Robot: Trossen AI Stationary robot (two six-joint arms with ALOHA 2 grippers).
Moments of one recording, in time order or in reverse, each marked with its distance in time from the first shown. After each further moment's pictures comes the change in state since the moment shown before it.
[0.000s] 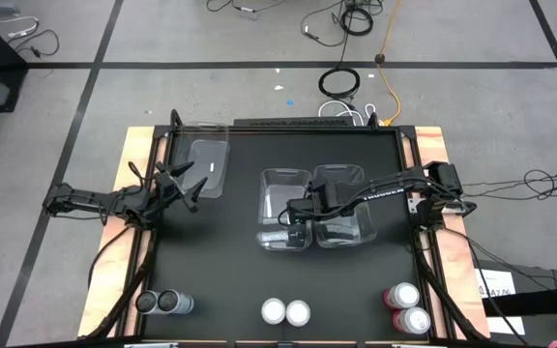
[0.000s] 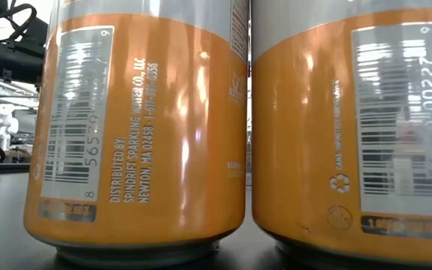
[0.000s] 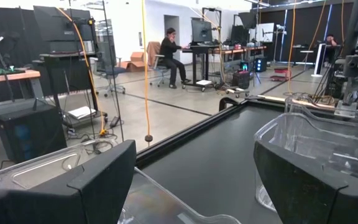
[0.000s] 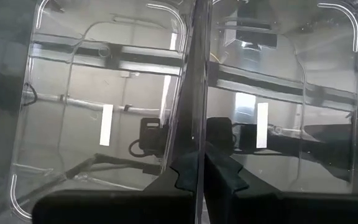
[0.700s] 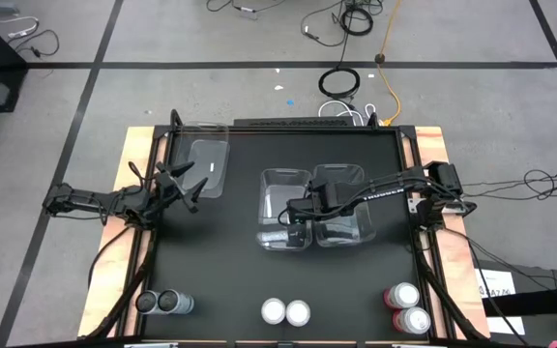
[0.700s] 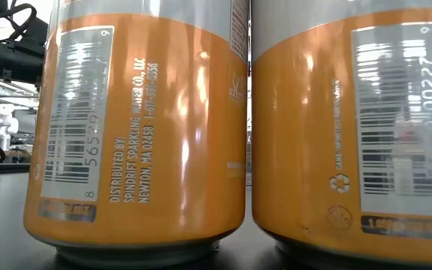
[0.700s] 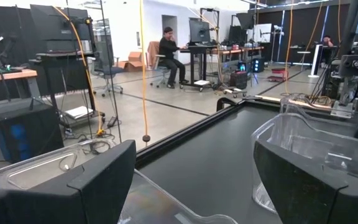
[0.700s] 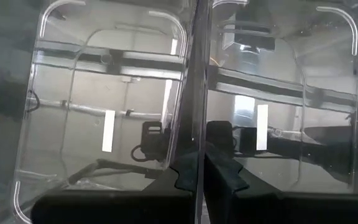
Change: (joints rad) left arm 0.000 0.000 0.000 0.000 0.010 -0.007; right arm 0.000 0.000 0.000 0.005 0.026 0.016
